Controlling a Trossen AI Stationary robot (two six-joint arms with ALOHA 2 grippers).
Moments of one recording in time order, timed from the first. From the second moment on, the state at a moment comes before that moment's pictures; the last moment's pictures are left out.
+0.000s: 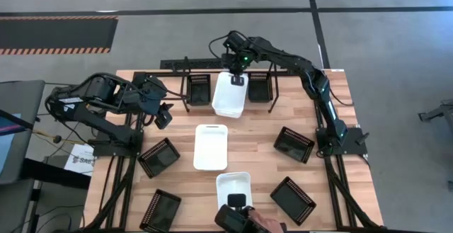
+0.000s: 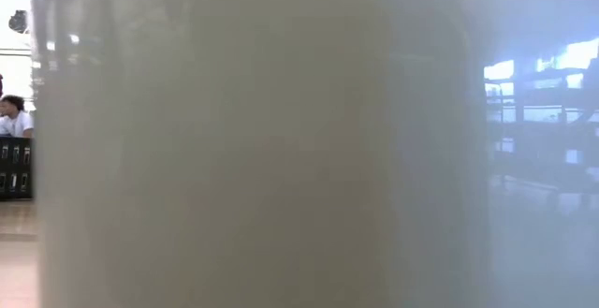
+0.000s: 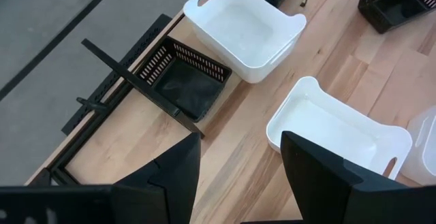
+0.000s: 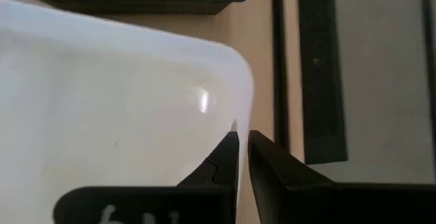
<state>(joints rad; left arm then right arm) -0.14 1.24 1.71 -1.53 -0.52 -0.62 -0.59 2.21 2.15 -0.99 -0.08 -0.58</state>
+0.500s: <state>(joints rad) -0.14 1.24 1.71 -1.53 -0.52 -0.62 -0.42 2.18 2.22 -1.19 -0.02 -0.40</state>
